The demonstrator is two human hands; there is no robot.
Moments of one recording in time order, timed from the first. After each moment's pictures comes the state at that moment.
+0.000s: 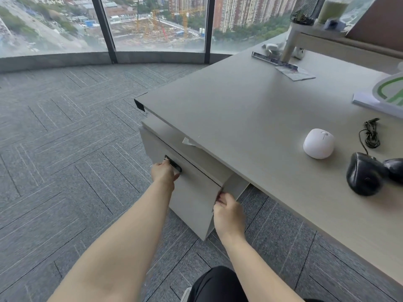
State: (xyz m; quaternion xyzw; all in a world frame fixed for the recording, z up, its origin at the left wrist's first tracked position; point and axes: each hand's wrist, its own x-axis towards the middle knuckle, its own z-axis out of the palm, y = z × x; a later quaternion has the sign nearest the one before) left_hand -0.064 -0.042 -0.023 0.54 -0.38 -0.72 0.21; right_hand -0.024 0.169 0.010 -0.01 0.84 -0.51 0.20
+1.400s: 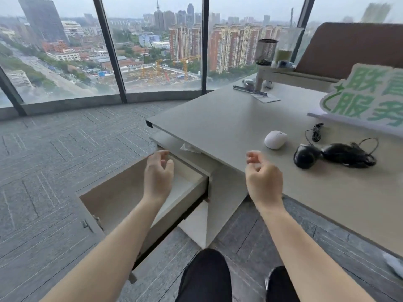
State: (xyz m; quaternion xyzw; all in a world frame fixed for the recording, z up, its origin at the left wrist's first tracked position) left_hand 0.089 0.065 0.114 0.29 -0.78 -0.44 0.33; right_hand 0.004 0.281 0.142 -0.14 0.83 -0.53 -0.09
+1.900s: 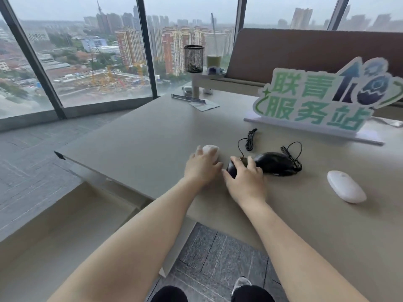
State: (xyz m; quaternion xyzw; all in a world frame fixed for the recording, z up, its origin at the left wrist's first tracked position) left_hand -0.166 0.245 0.133 0.10 -0.96 -0.25 0.06; right_hand -0.149 0.382 0.127 -0.05 0.97 -0.23 -0.07
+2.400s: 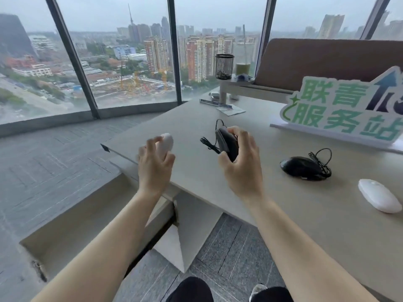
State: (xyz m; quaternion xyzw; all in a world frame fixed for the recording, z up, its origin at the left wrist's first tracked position) left_hand -0.029 0.128 0.169 0.23 -0.83 -0.36 0.36; right_hand -0.071 0.318 0.204 -0.25 0.79 -0.53 -0.19
